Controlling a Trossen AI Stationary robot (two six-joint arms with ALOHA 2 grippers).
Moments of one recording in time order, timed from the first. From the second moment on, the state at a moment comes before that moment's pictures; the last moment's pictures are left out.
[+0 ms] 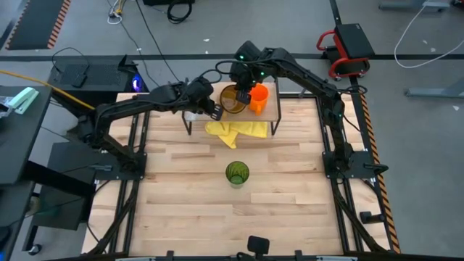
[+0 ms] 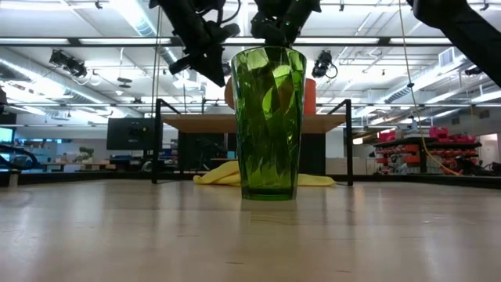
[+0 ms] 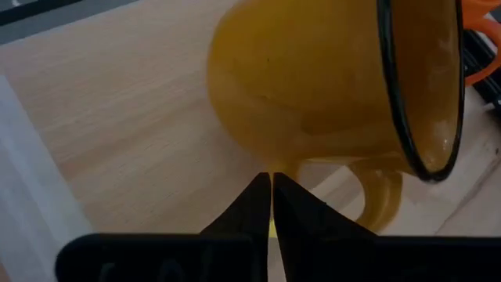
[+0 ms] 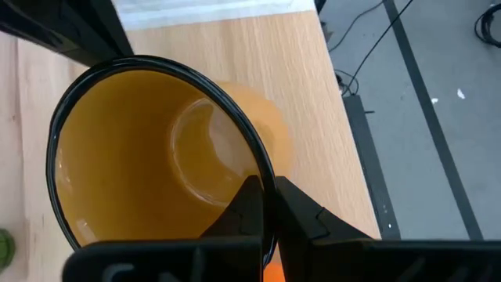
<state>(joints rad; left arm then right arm) 0.40 1.55 1.42 -0.72 -0.18 -0.56 -0.51 2.07 2.36 -1.25 -0.10 -0.29</state>
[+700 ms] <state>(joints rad) 0.38 1.55 1.42 -0.67 -0.03 -0.56 -0.52 2.07 2.36 -1.25 -0.10 -0.28</state>
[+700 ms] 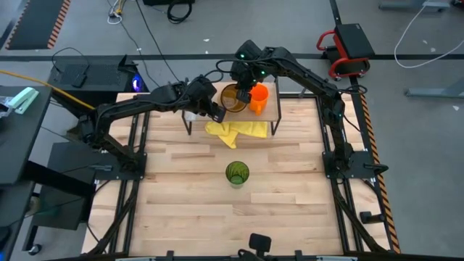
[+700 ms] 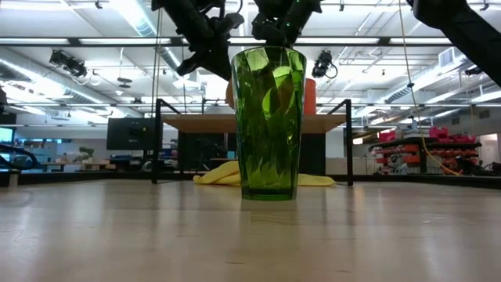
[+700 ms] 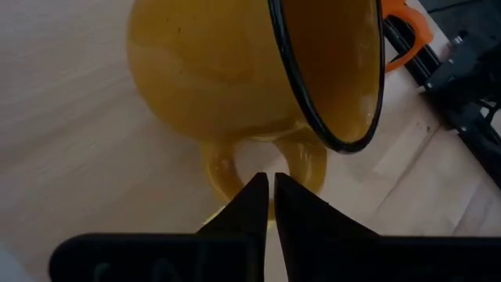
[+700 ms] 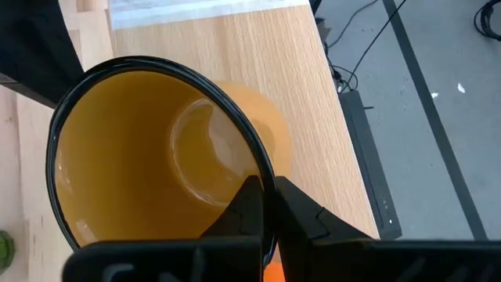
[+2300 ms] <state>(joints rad) 0.37 1.55 1.42 -0.63 0.03 -0.61 -0.55 2.11 2.35 -1.19 -0.10 -0.28</state>
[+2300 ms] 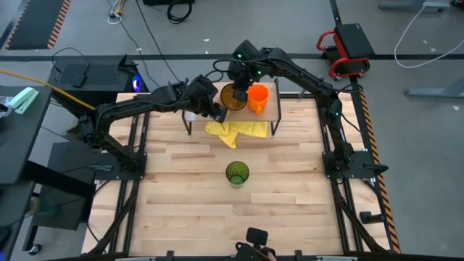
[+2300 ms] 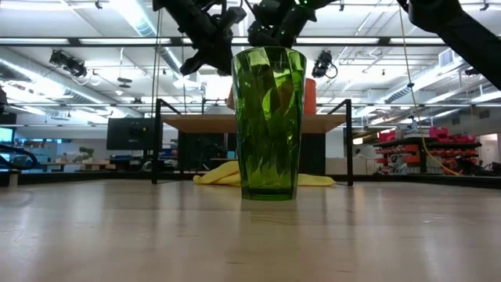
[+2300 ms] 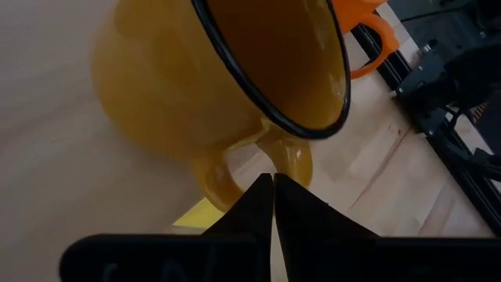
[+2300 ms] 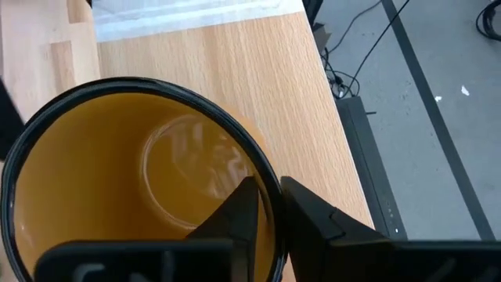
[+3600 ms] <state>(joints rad) 0.47 1.33 1.42 -0.90 -0.11 -0.54 -0.49 1.87 2.36 -1.28 -0.05 -0.07</state>
